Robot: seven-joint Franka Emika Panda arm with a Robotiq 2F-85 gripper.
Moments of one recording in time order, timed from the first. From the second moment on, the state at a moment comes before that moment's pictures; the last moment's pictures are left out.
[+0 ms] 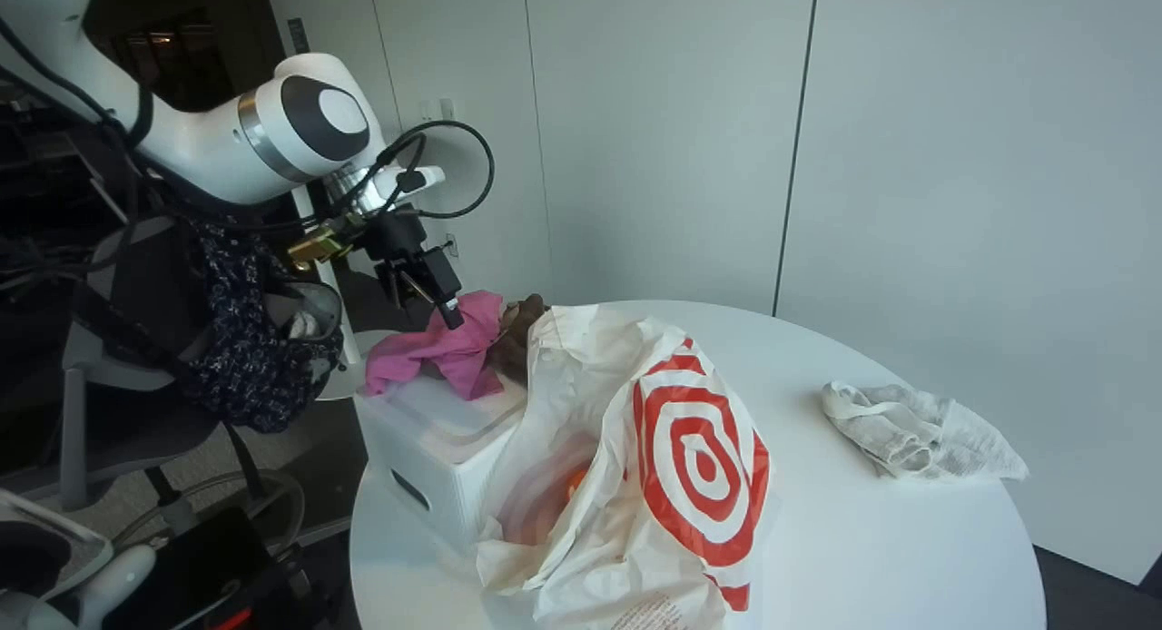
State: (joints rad) arm 0.22 -0.05 0.23 -2.35 -0.45 2.23 0.63
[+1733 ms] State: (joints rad) arm 0.29 0.22 0.22 -2.40 -0.69 2.77 0.75
